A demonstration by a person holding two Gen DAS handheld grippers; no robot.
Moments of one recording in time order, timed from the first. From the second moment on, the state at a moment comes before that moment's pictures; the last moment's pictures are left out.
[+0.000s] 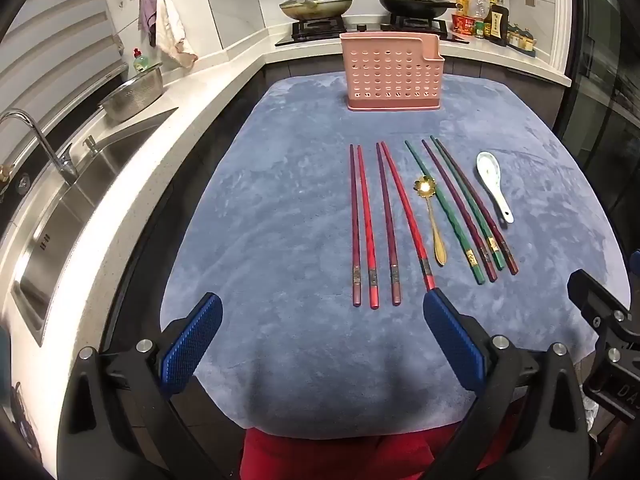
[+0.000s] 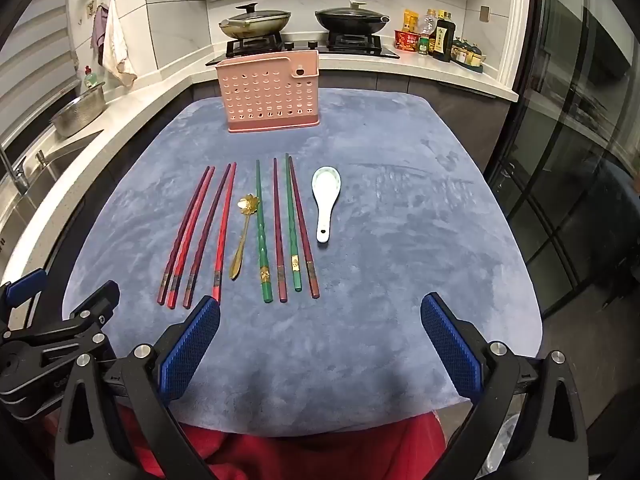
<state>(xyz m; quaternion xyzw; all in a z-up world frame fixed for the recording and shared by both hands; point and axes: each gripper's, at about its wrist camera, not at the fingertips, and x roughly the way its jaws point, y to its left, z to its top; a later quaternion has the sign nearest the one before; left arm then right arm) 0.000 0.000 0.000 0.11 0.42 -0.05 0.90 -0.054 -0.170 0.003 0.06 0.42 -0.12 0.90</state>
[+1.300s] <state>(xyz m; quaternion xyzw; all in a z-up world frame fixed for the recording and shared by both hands) -0.001 -0.003 -0.005 0.10 0.43 -0.06 0.89 -0.051 -0.167 -0.002 0.05 0.42 -0.12 0.90</state>
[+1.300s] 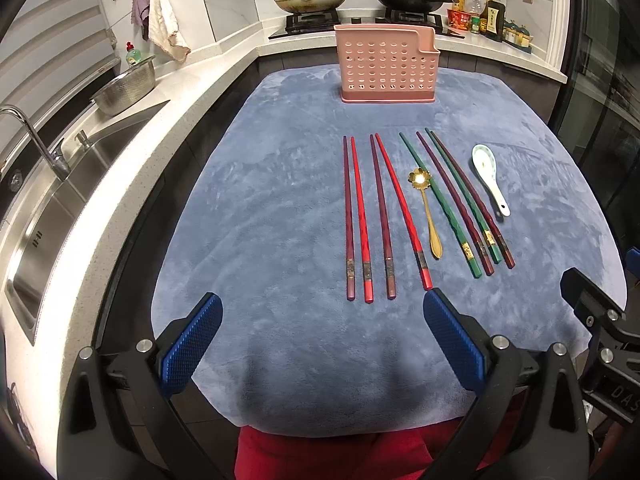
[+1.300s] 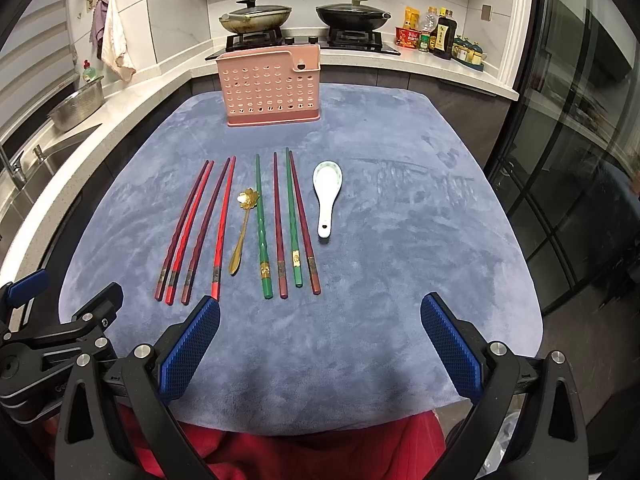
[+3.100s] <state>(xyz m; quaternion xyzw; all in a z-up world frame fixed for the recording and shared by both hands) 0.000 -0.006 -0.006 0.10 0.44 -0.06 0.89 -0.051 -0.167 -0.003 0.05 0.42 -0.12 0.90</state>
